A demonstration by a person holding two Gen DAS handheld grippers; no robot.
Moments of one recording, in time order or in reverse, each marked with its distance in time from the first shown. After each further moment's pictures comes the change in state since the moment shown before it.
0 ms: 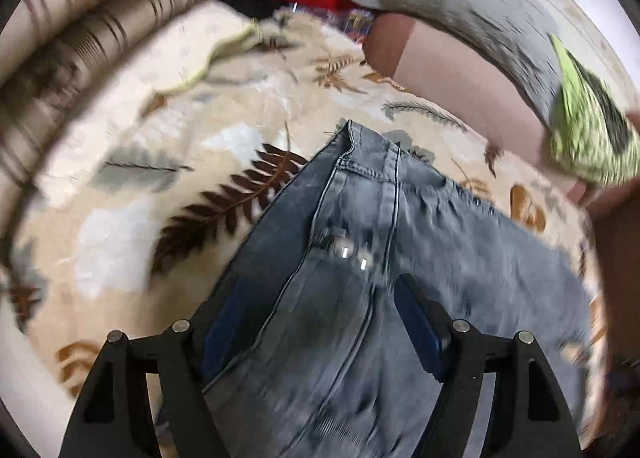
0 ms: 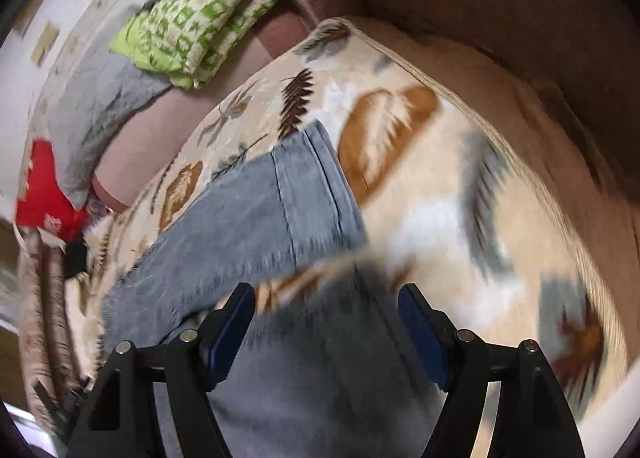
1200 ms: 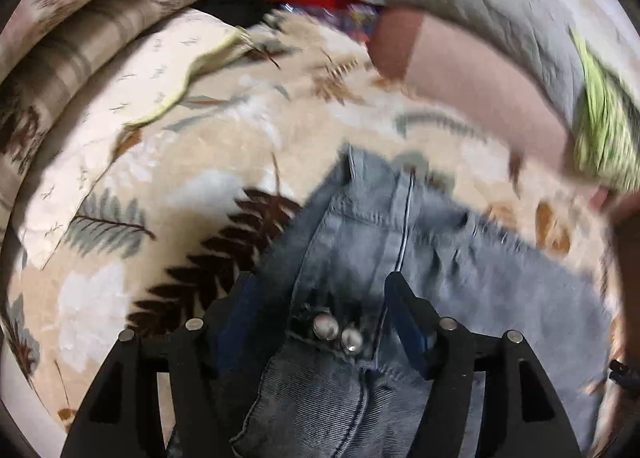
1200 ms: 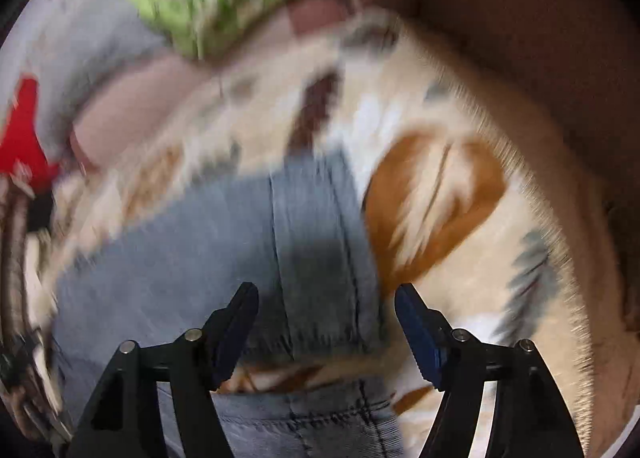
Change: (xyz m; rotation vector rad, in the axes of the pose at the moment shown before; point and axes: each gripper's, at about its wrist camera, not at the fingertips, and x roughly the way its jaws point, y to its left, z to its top) left arm 0.041 -0.035 0.025 0.120 0.003 0.139; right arm 0.078 0.026 0.035 -0.216 0.111 -0.124
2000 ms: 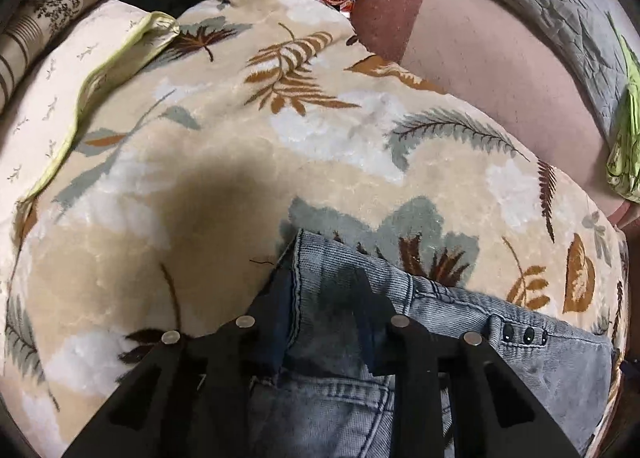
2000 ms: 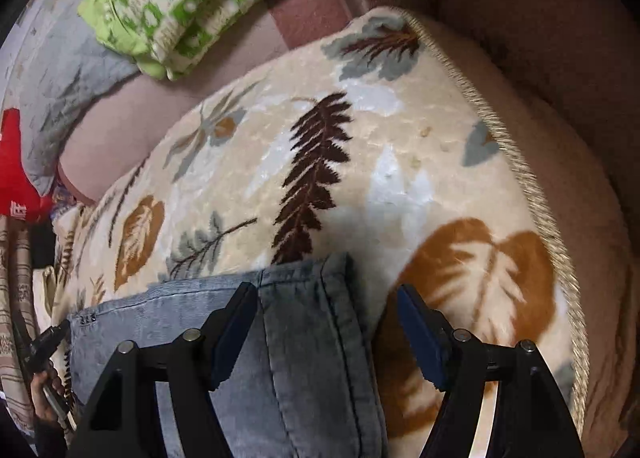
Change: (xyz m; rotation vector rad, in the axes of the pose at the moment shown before) left arm 0.098 -0.033 0.105 -0.018 0.097 -0.087; right arm 0.040 -0.002 0.113 0.040 0.002 0.087
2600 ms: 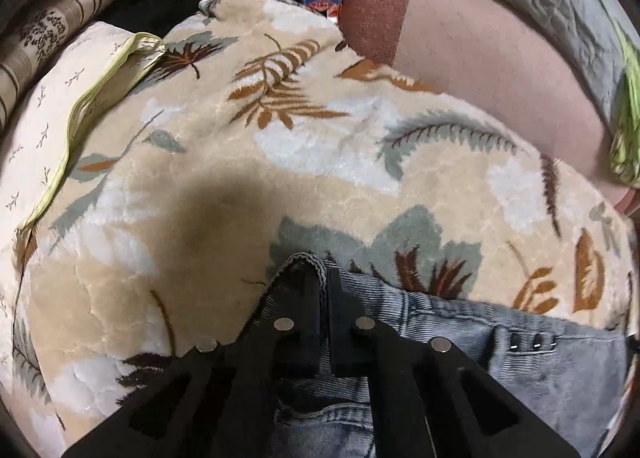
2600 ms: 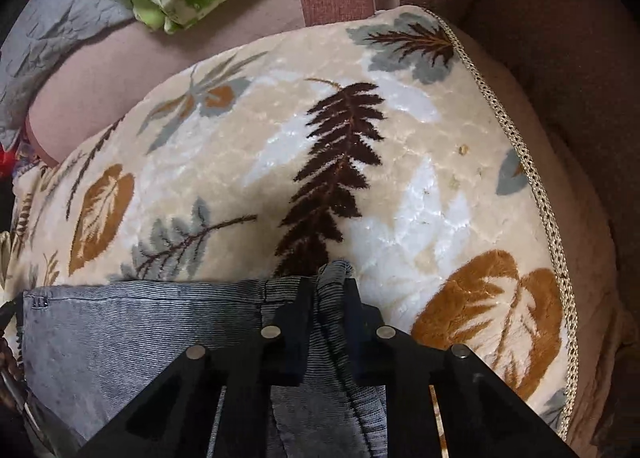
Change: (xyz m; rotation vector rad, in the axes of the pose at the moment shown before) left arm 0.000 -0.007 0.010 0.051 -0.034 0.012; right arm 0.026 0.038 0.010 -0.110 0.024 -0.165
